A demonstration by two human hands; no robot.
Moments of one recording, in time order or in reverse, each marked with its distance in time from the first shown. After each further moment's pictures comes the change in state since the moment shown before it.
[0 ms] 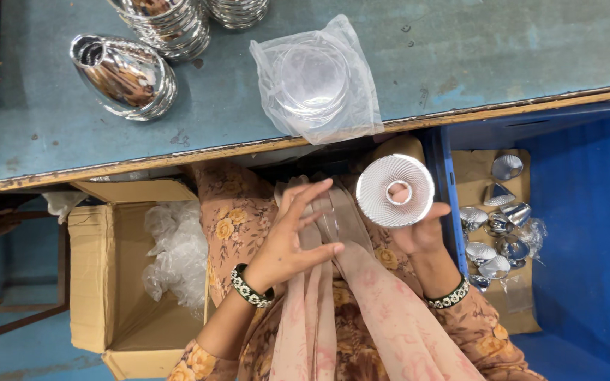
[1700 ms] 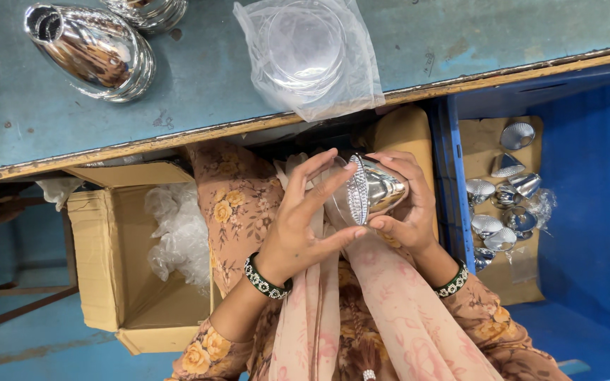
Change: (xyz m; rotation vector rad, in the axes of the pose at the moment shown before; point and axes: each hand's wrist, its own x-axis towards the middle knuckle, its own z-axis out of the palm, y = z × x) left_hand 0.007 0.029 0.015 0.348 0.081 0.209; right_hand 0.003 -0.035 0.115 -0.742 -0.126 -0.343
